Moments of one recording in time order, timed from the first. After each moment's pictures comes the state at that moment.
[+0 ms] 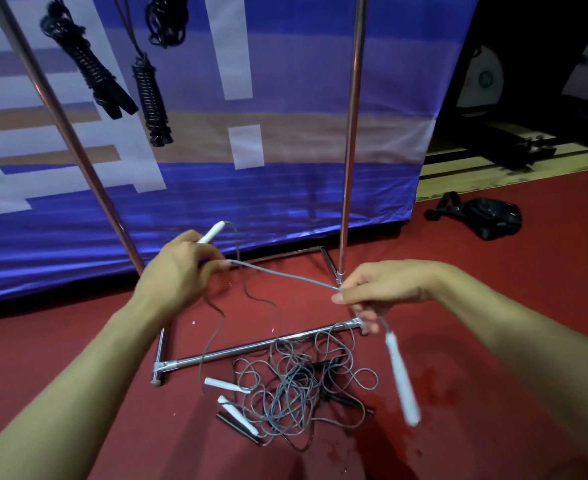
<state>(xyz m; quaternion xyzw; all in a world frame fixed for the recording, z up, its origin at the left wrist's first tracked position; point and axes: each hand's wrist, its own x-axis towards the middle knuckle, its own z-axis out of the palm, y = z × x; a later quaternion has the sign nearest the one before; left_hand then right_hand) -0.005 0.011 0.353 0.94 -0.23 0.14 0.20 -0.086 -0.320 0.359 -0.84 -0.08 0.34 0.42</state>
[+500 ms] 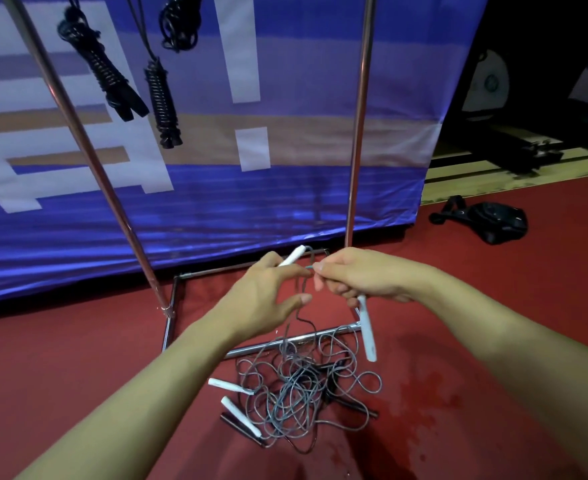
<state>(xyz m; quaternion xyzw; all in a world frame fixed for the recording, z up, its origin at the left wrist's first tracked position) -0.047 -0.062 0.335 0.89 -0.36 0.02 0.26 -0.081 -0.276 0.371 -0.84 -0.06 0.21 0.49</state>
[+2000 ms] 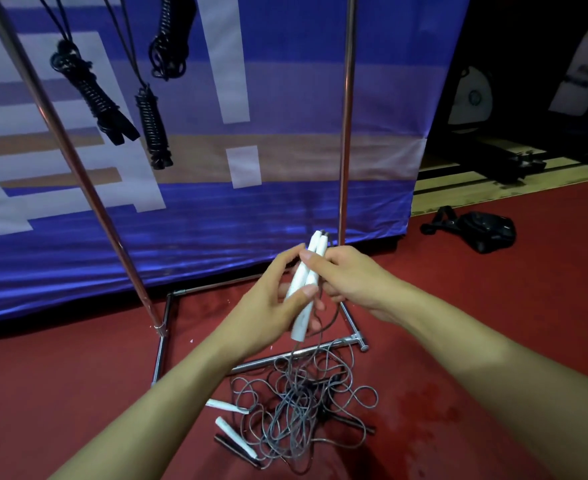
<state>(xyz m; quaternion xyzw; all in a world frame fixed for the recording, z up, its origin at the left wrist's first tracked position) -0.086 -0.087 0.370 0.74 -0.28 -0.16 0.59 -0.082 -0.269 0.373 -0.82 -0.02 0.03 0.57</state>
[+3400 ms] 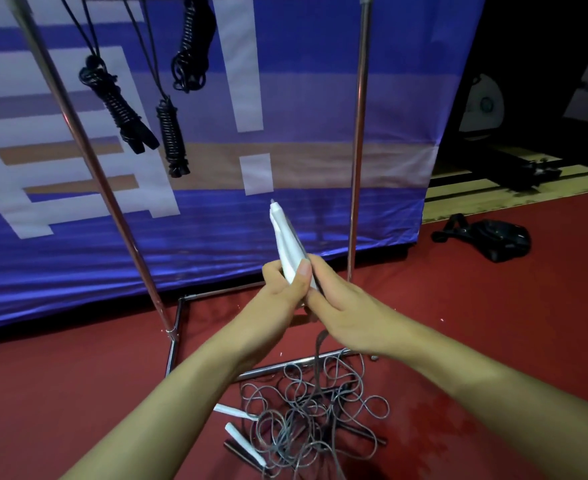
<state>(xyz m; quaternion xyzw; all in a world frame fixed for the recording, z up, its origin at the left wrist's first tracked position) -0.086 -0.085 0.382 0.69 -0.17 -0.19 0.68 -0.125 -0.236 0.391 -0.88 -0.16 -0.02 0.45</state>
